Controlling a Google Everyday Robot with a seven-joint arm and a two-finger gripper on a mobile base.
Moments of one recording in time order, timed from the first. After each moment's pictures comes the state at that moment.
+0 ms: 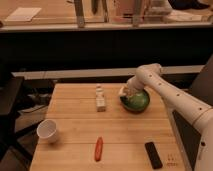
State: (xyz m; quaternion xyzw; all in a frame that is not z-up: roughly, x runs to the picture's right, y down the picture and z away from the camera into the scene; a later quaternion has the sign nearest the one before) arm 0.139 0.030 0.877 -0.14 -0.21 -0.28 0.93
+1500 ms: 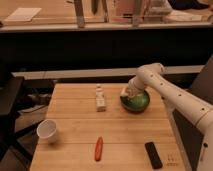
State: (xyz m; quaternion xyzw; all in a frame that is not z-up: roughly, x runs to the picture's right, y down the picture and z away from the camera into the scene) arm 0.152 0.031 0.872 -0.15 -0.19 -0.27 0.93
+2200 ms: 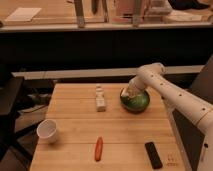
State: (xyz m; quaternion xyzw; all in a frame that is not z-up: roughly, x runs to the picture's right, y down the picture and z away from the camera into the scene) arm 0.156 0.031 0.870 -0.15 -0.18 -0.26 0.94
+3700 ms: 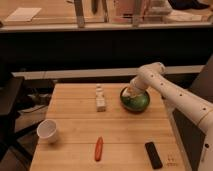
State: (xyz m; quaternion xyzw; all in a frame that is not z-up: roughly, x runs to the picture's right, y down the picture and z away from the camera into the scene) arm 0.163 0.031 0.868 -0.16 -0.16 -0.25 0.94
